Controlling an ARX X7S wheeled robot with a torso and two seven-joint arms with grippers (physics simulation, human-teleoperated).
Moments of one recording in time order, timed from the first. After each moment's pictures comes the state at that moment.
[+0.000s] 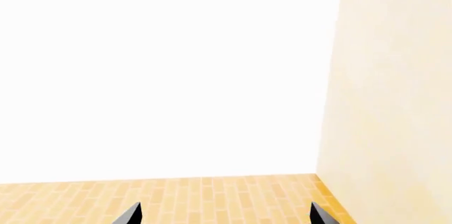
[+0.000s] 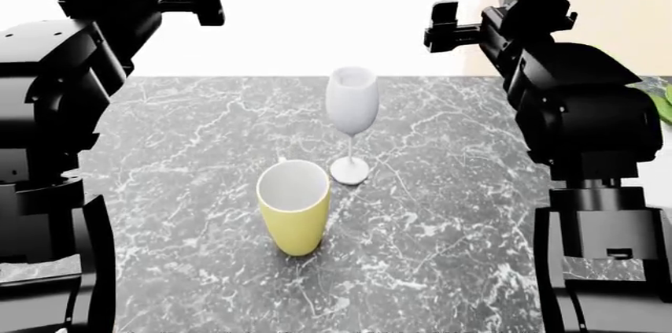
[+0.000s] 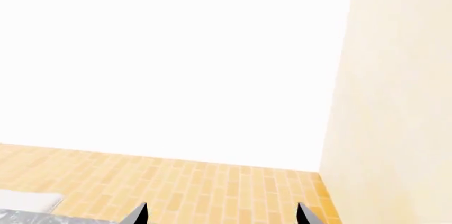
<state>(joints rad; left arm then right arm) -1.27 -0.26 0.05 -0.28 -0.31 -0.89 0.08 1.24 0.22 -0.15 0.48 0.23 0.69 -0.08</state>
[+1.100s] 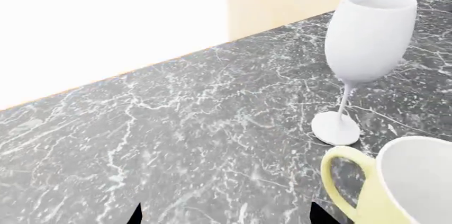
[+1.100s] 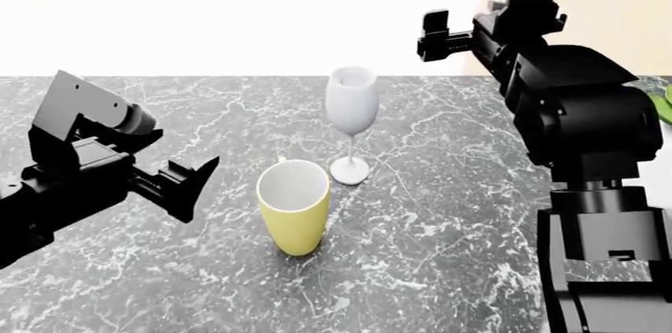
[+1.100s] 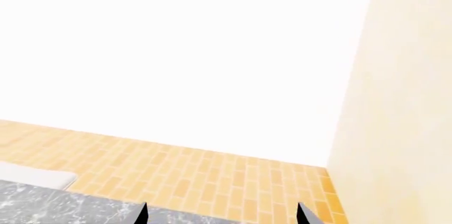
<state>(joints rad) -0.80 -0.65 -0.06 0.43 -0.71 -1.45 0.35 1.24 0.23 -0.20 0.45 0.25 0.74 -0.11</state>
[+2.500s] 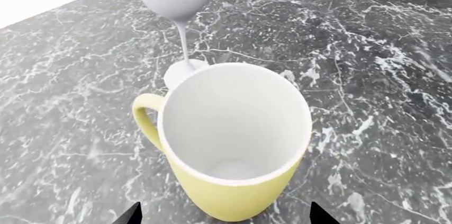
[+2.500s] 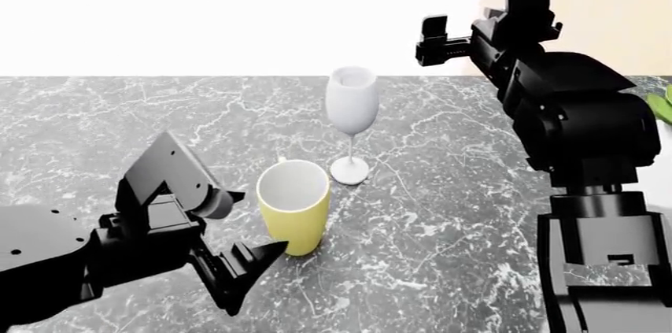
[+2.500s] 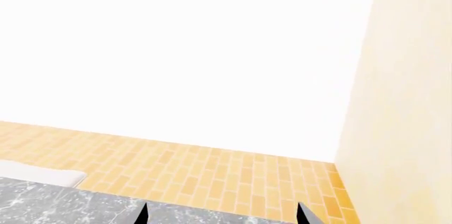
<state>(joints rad) -0.77 -0.70 0.13 0.54 -1.11 -1.46 0.24 1.22 0.23 -0.20 0.45 0.29 0.73 -0.10</state>
